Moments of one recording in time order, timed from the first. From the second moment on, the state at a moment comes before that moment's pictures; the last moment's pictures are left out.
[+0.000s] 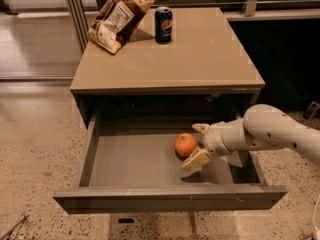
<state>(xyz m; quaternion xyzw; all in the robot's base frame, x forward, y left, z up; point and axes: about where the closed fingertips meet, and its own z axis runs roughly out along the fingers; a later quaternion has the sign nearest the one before) 0.545 -0.107 0.641 -0.55 0.74 0.18 0.34</state>
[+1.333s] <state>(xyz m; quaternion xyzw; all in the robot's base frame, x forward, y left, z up) 0.548 -0.084 0.620 -0.56 0.73 0.20 0.33</state>
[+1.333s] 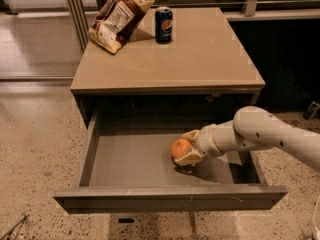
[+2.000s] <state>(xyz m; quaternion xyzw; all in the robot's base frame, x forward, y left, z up) 0.547 -0.074 0.669 -0.56 0.73 0.24 0.31</state>
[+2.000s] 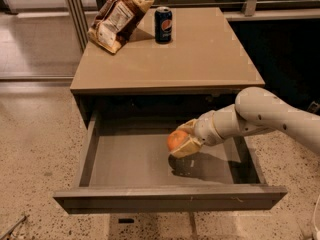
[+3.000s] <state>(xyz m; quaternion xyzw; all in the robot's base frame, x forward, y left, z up) 0.588 -0.038 0.876 -0.59 0.70 0.16 0.36</state>
